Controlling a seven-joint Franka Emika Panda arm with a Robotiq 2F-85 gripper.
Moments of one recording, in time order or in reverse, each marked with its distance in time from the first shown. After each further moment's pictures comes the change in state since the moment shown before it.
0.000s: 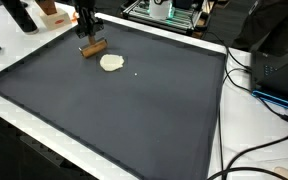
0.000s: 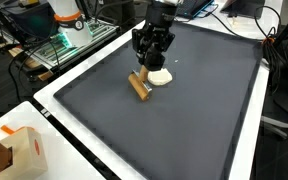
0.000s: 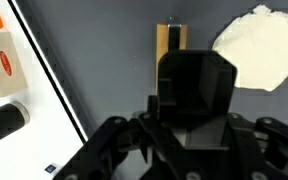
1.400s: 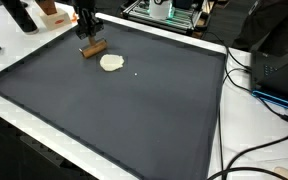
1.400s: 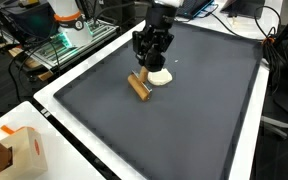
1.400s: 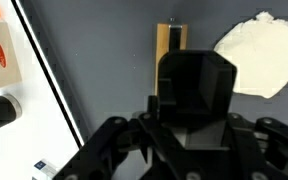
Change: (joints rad) arm 0.001 0.005 -0.005 0.000 0.007 0.006 -0.069
